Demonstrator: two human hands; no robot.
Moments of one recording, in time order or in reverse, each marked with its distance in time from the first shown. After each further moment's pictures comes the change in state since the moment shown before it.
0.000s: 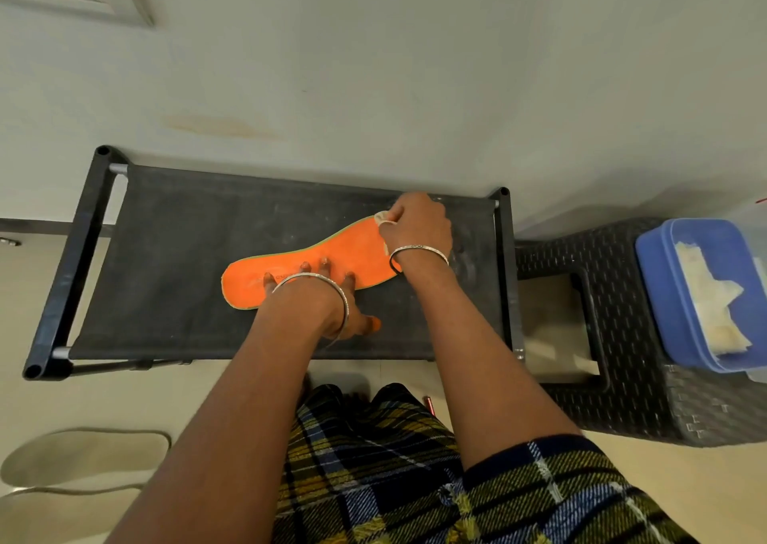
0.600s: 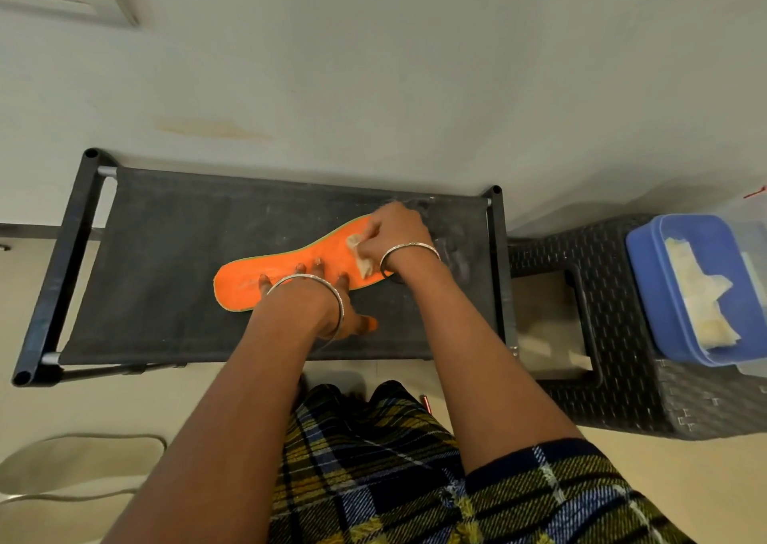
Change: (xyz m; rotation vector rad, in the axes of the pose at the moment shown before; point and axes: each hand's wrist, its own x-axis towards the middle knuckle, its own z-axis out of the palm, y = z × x) left_hand 0.000 0.002 0.000 -0.016 -0.017 -0.022; right_hand -0.001 -0.005 0.004 -0.092 -0.287 -0.034
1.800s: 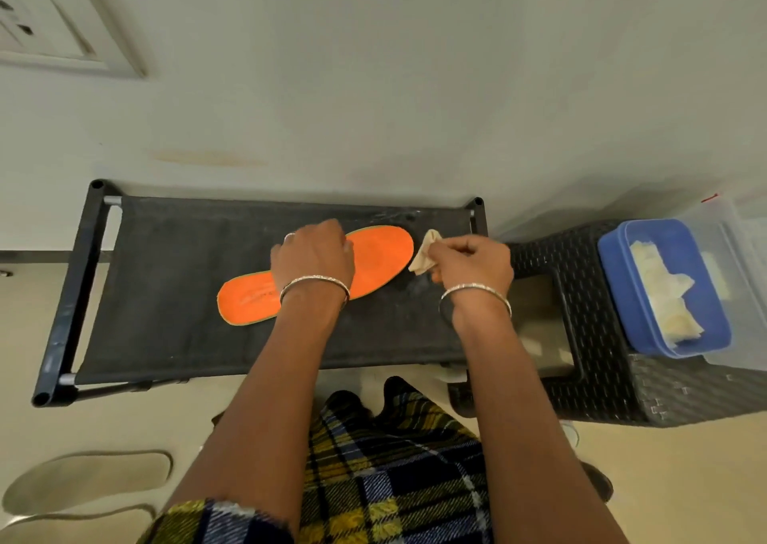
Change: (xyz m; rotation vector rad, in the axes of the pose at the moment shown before) left_hand -0.018 0.009 -0.038 -0.401 0.861 -0.051; right_hand -0.077 0.041 -0.048 0.741 0.513 0.353
